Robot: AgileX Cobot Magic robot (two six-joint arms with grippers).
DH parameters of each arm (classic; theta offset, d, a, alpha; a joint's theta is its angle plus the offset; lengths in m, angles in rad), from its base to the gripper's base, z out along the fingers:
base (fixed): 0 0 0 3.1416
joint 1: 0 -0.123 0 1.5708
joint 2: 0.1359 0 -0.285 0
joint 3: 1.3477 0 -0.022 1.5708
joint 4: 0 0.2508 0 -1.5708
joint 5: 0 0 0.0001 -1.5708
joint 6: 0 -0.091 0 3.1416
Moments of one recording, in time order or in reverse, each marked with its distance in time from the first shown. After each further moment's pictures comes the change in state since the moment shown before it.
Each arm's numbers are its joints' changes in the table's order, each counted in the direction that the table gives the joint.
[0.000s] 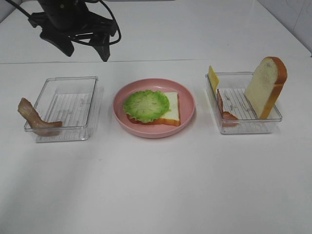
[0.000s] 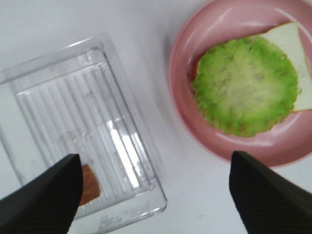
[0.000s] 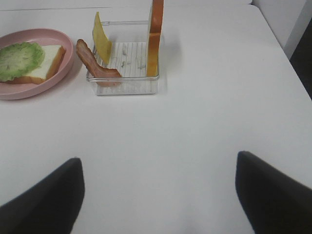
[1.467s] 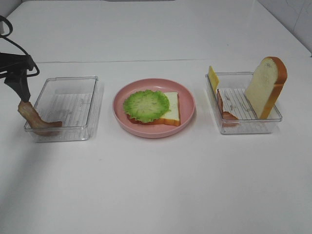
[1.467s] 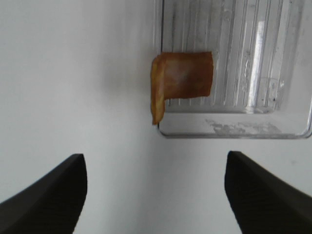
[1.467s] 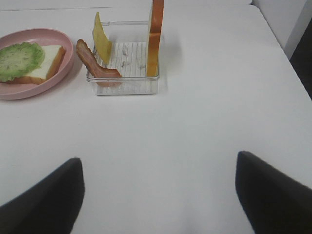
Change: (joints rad) left arm -0.323 -0.194 0.500 -0.070 -0.112 0.048; right arm 0.000 0.000 0.000 0.001 0.000 0.000
